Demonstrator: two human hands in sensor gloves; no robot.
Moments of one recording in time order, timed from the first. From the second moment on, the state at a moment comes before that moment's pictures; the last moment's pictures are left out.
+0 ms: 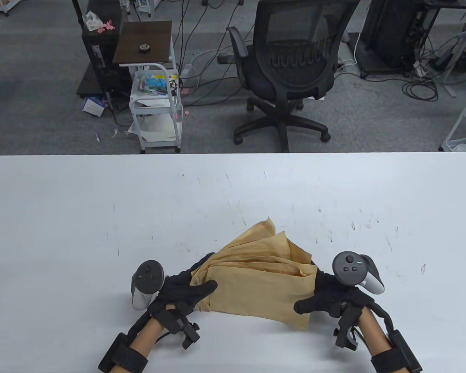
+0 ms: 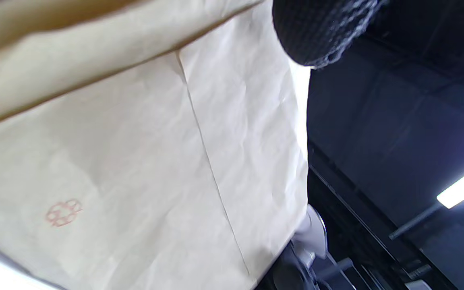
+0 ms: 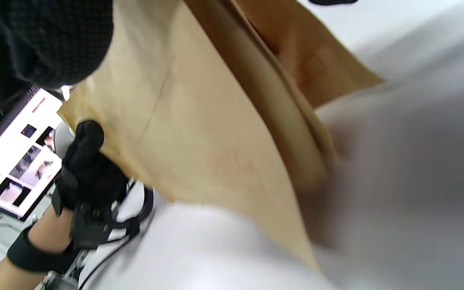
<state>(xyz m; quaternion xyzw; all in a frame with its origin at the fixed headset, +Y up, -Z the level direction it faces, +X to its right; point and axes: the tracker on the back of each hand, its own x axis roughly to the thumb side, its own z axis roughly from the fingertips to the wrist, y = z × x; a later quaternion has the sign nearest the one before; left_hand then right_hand) -0.179 -0.763 -0.332 -0.09 -0.30 0.58 0.76 0.196 -0.740 -0.331 0.29 0.16 0.85 0.40</state>
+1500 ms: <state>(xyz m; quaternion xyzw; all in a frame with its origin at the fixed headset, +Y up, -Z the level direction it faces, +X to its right) -0.180 -0.746 -0.318 -0.23 -0.37 0.50 0.75 0.194 -0.734 -0.314 0.27 0.13 0.92 0.27</state>
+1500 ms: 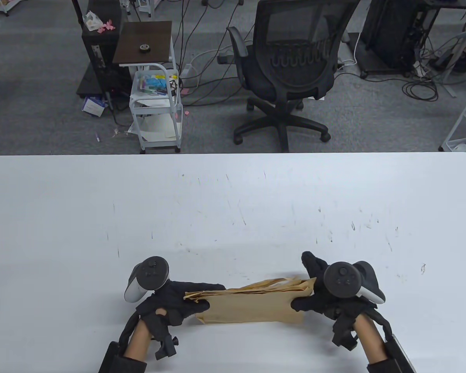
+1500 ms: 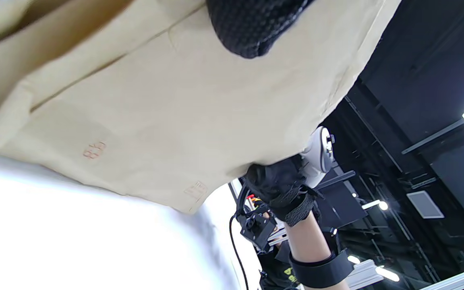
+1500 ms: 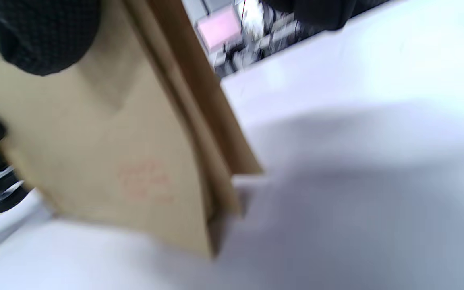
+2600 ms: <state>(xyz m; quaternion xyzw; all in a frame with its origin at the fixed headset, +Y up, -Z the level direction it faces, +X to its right) -0.164 -0.744 -0.309 -0.11 -0.33 0.43 0.83 0.190 -0.734 -0.319 0.24 0.03 0.89 0.39</state>
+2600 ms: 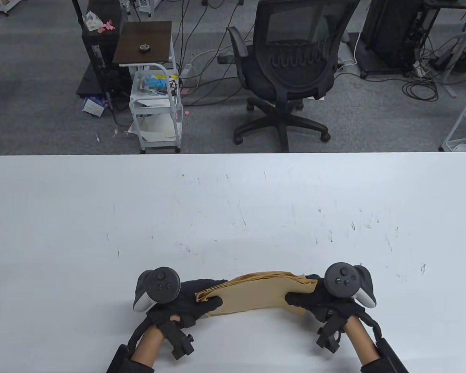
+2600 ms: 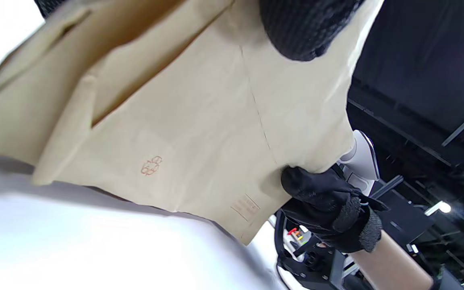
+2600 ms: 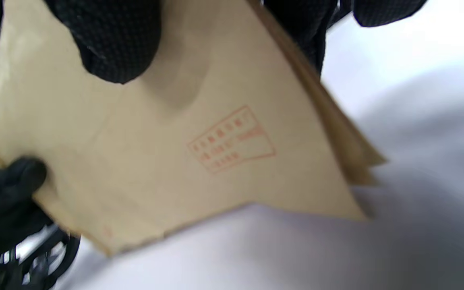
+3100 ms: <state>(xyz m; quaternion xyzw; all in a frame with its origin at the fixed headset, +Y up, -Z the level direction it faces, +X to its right) -0.150 -0.753 -0.307 -0.10 -0.34 0.41 0.84 0.184 -0.737 -0.320 0.23 0.01 0.88 0.41</state>
